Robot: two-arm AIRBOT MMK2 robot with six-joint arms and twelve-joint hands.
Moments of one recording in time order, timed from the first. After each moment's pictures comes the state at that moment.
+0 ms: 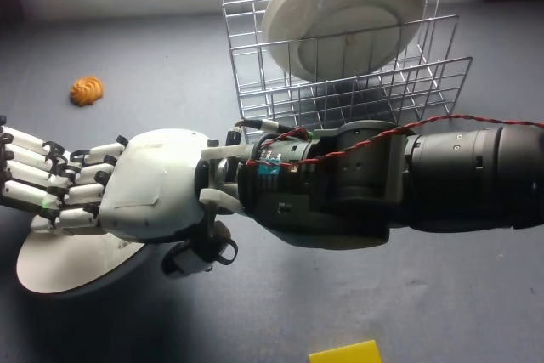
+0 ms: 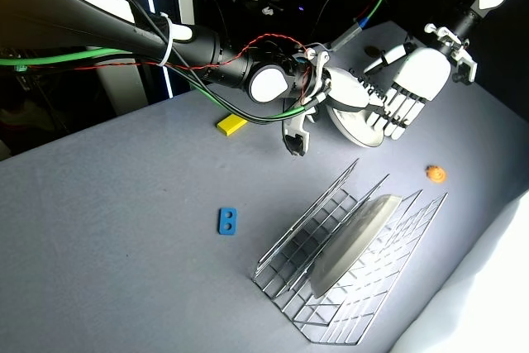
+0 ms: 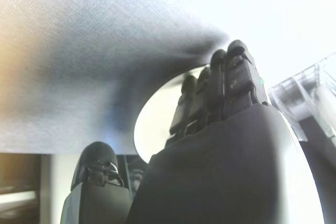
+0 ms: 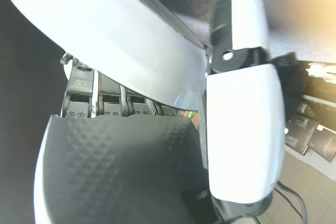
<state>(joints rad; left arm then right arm) 0.83 -1.10 1.93 1.73 -1.22 -0.17 -0.50 -1.71 1.34 -0.40 0.20 -0.89</state>
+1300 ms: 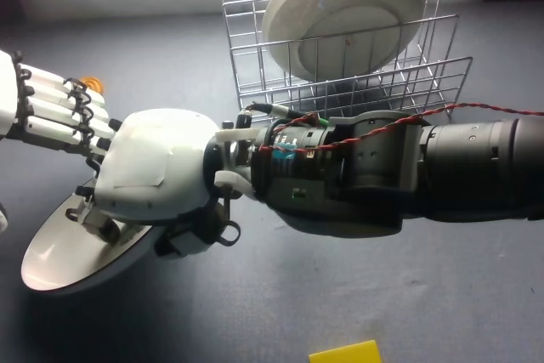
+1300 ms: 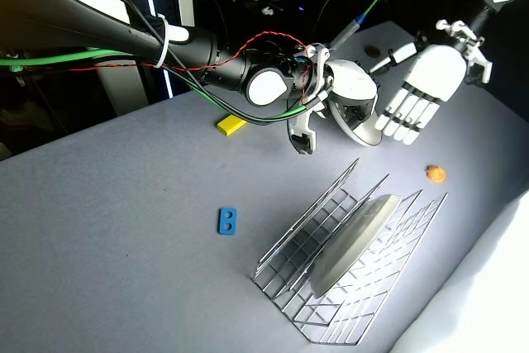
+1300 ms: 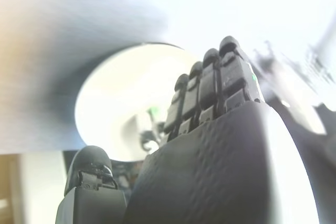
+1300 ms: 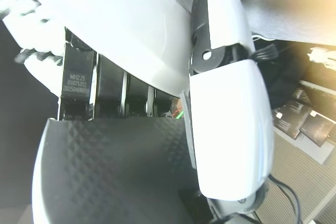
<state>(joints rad) 0.63 -1.11 1.96 1.75 -1.24 -0.23 -0.49 -1.68 1.34 -0.38 0.27 -0.89</state>
